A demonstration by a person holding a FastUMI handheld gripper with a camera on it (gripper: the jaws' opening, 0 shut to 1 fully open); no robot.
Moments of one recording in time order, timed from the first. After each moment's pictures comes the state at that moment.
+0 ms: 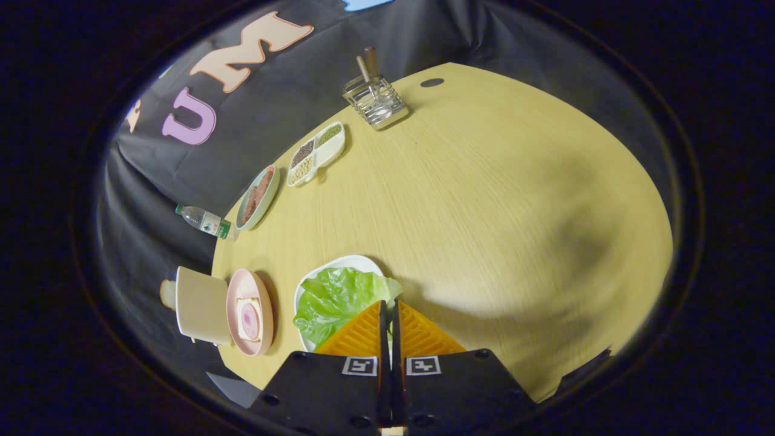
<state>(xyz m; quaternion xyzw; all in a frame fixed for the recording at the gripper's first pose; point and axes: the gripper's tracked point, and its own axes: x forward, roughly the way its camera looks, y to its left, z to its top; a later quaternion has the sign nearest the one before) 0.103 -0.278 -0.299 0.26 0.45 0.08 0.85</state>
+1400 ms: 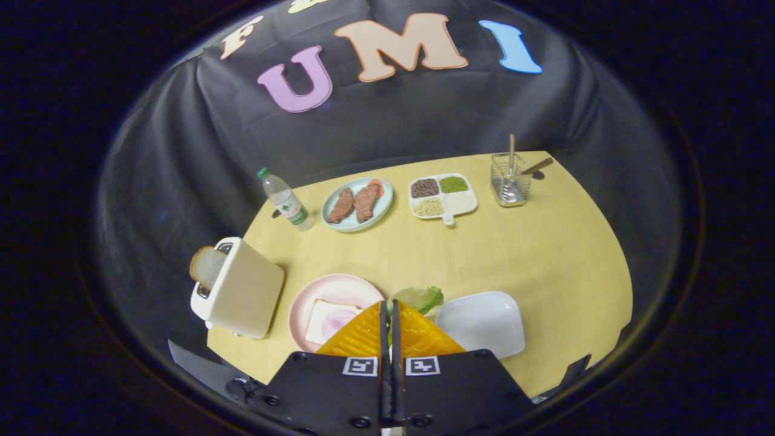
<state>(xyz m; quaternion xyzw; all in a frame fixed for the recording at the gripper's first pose) 0.073 -0.090 -0.111 0.11 0.35 0.17 0.92</state>
